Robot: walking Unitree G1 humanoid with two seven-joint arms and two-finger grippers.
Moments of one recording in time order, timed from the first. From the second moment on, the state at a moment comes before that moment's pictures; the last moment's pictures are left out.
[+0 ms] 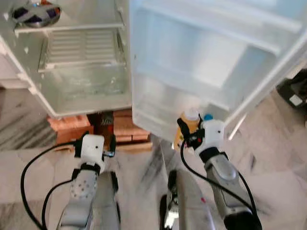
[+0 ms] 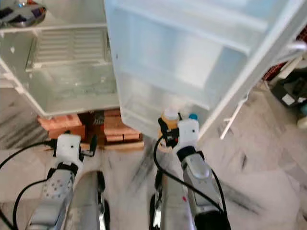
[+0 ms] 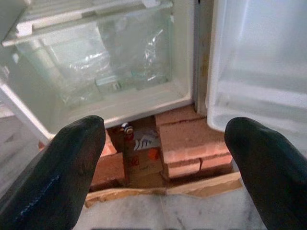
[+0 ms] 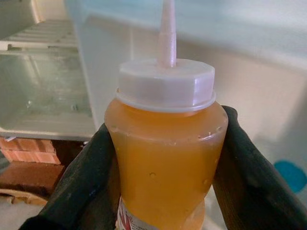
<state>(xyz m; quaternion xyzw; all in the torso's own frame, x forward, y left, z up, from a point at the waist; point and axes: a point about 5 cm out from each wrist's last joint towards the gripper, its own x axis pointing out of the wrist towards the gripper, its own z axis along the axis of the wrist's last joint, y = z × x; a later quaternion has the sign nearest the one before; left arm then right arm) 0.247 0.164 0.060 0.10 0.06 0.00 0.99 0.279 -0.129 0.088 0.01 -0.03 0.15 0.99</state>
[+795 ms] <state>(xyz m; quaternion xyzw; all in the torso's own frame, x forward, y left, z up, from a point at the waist) 0.235 0.162 0.075 0.10 0.06 0.01 0.99 0.340 -0.073 0.117 -0.20 -0.12 0.25 0.94</state>
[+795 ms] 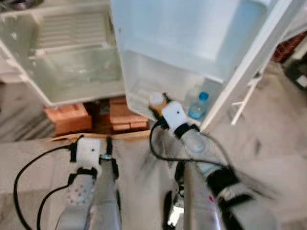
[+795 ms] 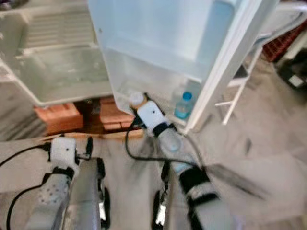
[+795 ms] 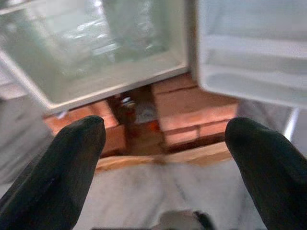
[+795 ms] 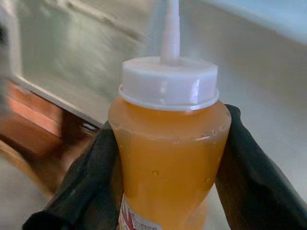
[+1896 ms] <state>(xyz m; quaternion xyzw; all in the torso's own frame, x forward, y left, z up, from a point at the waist) 0.188 0.175 0.107 0.14 0.07 0.02 0.99 0.359 -0.048 0.139 -0.42 -0.25 0.15 0.86</state>
